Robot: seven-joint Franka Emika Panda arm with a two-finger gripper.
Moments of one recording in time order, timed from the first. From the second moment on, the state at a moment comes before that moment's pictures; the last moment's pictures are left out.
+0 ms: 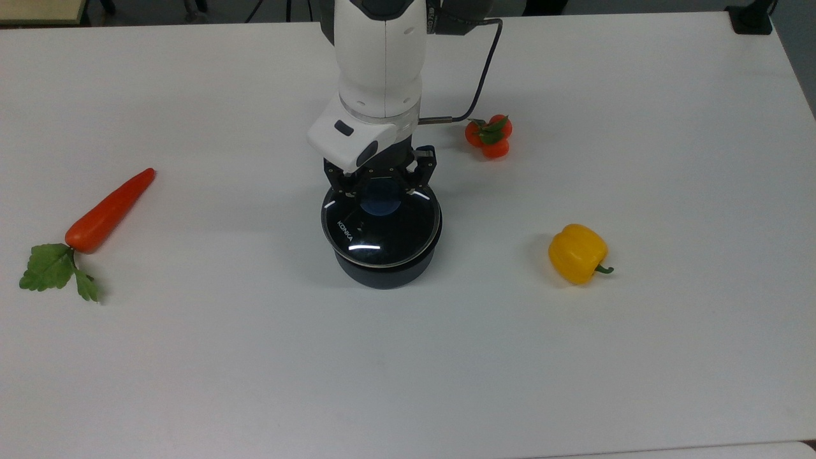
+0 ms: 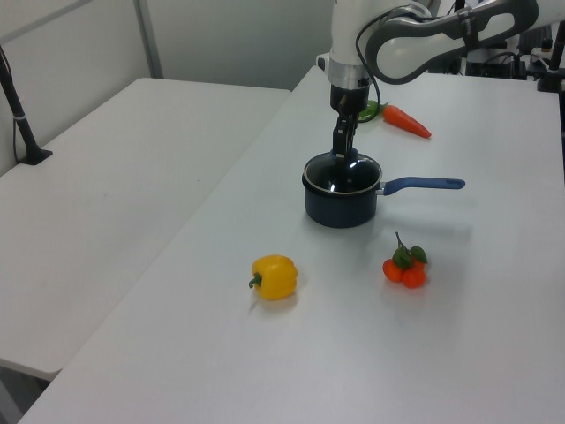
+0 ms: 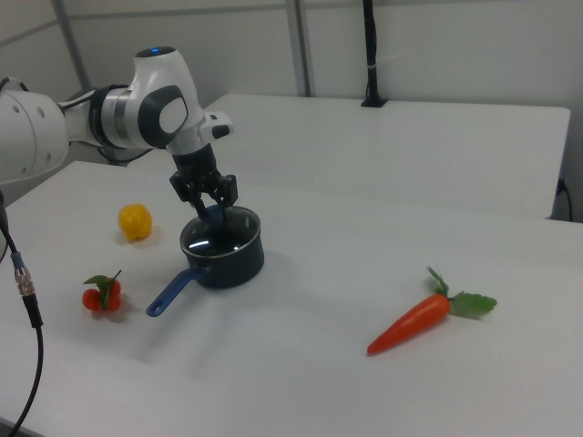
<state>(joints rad) 0.16 0.46 0.01 -1.44 -0.06 2.00 0.03</state>
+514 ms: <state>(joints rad) 0.17 0.46 0.01 -1.44 -0.06 2.00 0.03</state>
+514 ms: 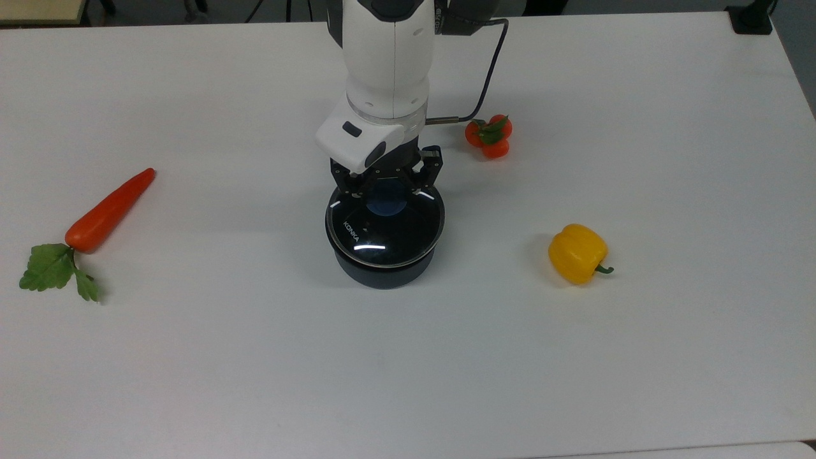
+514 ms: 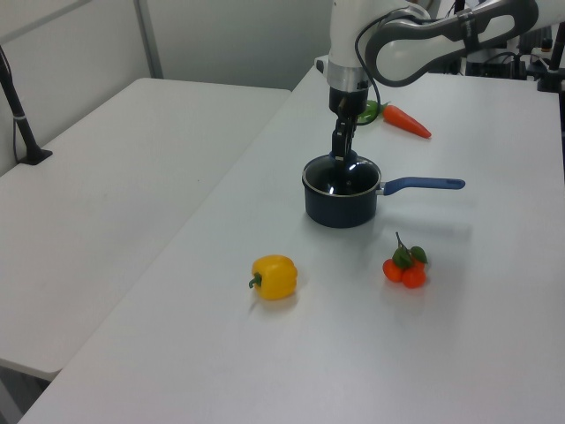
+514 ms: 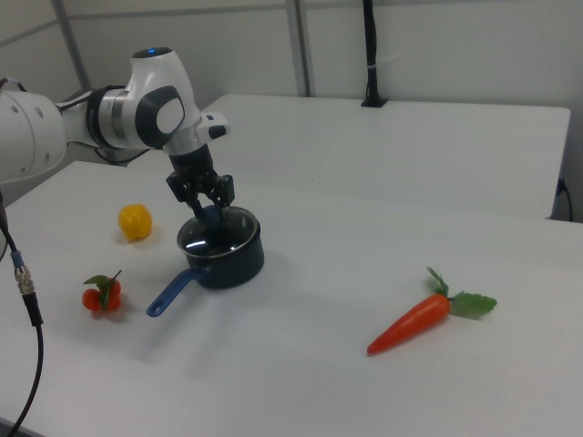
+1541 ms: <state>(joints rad) 0.17 0.47 0.01 -1.44 -0.06 2.00 0.03</state>
